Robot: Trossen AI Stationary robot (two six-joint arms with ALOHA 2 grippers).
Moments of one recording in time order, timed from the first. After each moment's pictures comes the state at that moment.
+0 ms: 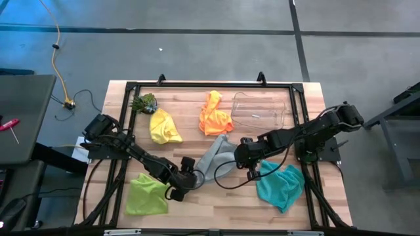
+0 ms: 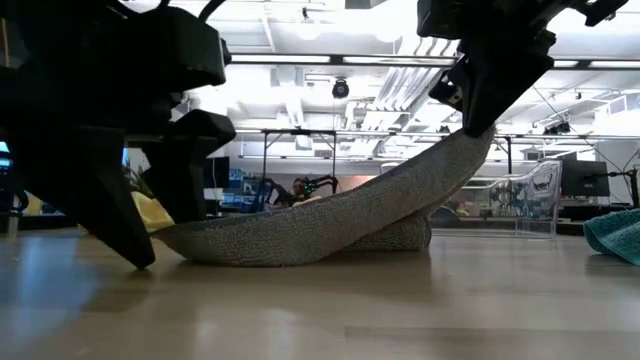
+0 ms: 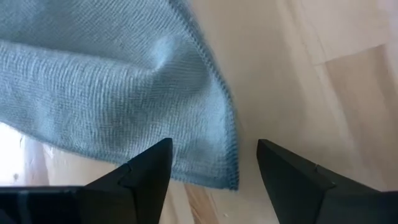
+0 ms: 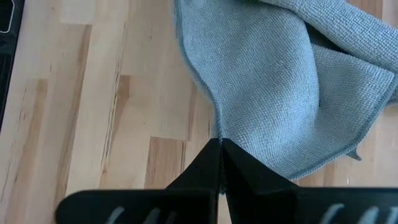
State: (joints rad) left arm -0.40 1.80 0.93 -0.24 -0.27 -0.13; right arm 0.27 1.50 1.03 -0.61 -0.06 0.18
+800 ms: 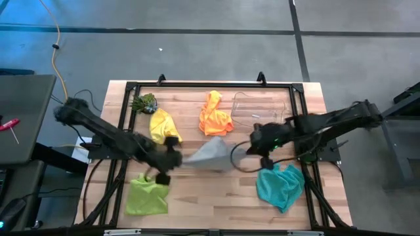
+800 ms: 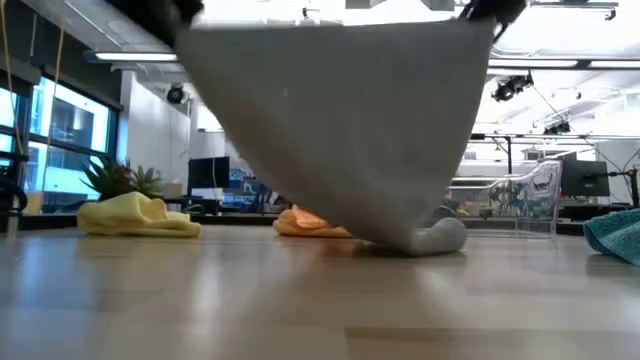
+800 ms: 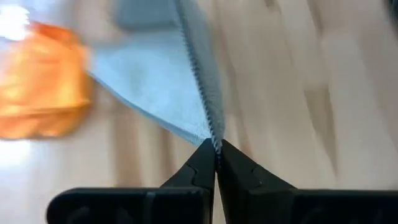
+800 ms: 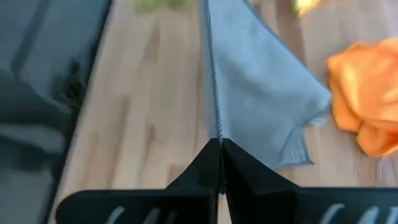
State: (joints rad) left arm -0.33 1.30 1.08 -0.79 -0.30 -0.20; right arm 0.21 1.14 1.04 -0.66 -0.05 0.23
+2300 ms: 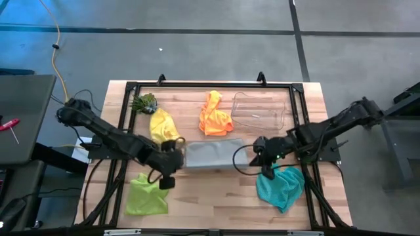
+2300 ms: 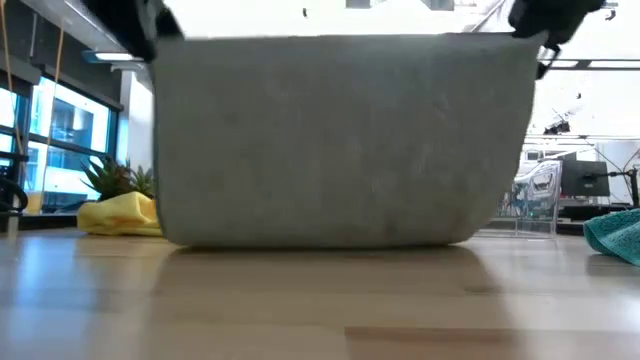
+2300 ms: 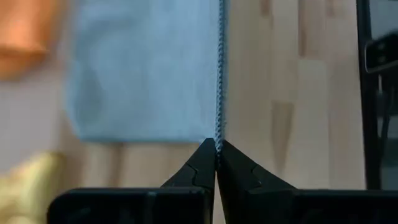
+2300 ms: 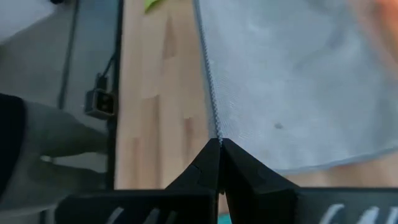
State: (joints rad) left arm -0.37 1.40 1.07 -0.74 -0.18 -0.55; right arm 0.37 1.12 0.83 -0.47 -0.02 0.62
